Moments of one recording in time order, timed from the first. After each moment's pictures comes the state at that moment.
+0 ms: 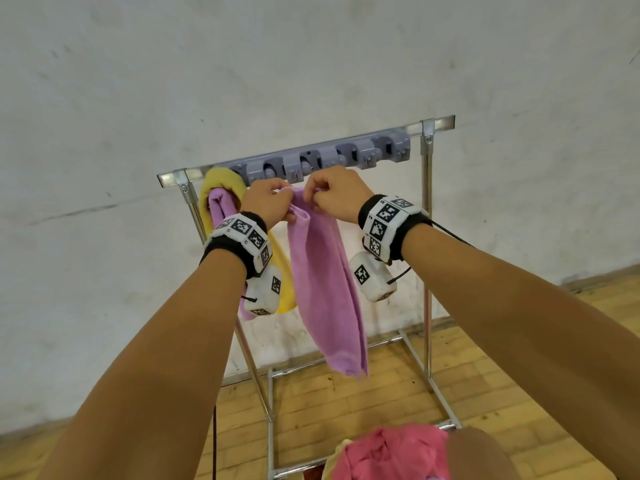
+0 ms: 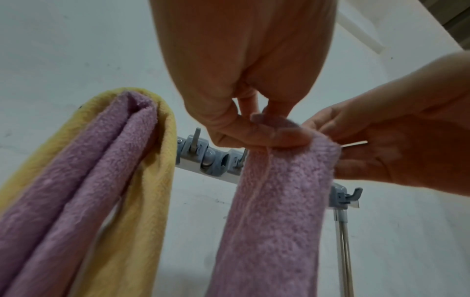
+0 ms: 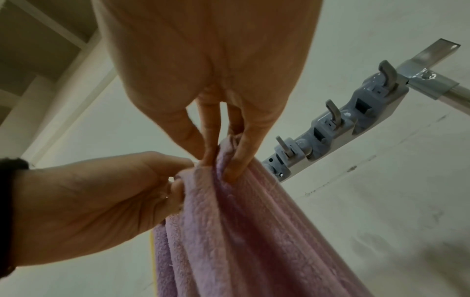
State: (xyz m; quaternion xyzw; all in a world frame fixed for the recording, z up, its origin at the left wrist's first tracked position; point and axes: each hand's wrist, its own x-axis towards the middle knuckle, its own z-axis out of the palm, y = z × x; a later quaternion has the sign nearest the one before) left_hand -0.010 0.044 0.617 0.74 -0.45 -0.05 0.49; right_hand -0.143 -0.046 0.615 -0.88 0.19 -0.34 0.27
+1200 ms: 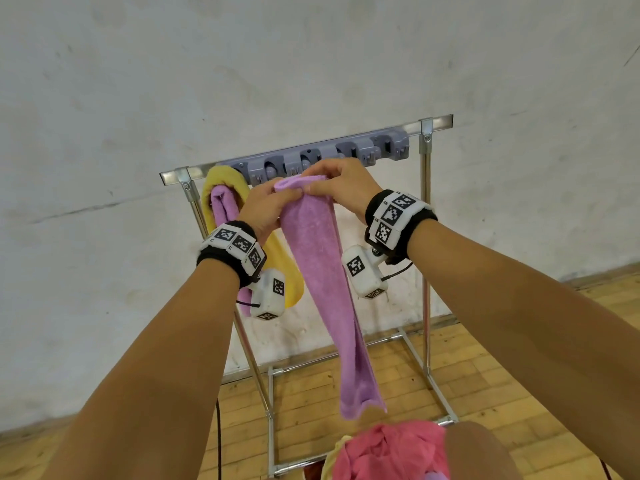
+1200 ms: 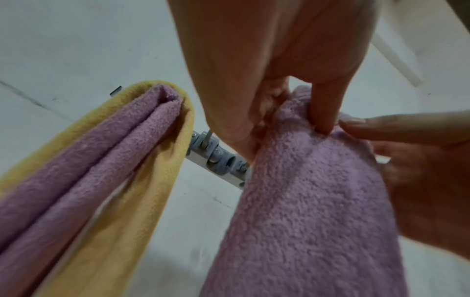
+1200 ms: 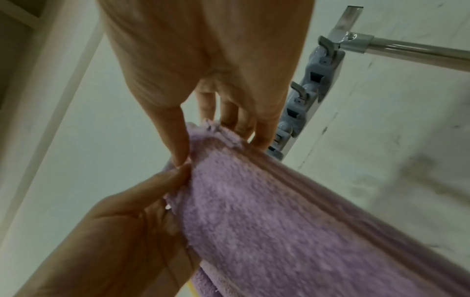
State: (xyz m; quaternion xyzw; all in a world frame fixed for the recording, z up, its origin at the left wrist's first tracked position) left_hand -0.022 0.059 0.606 0.62 -0.44 -0.20 0.62; right_hand -0.149 -0.047 0.613 -0.78 0.14 -0.40 0.46
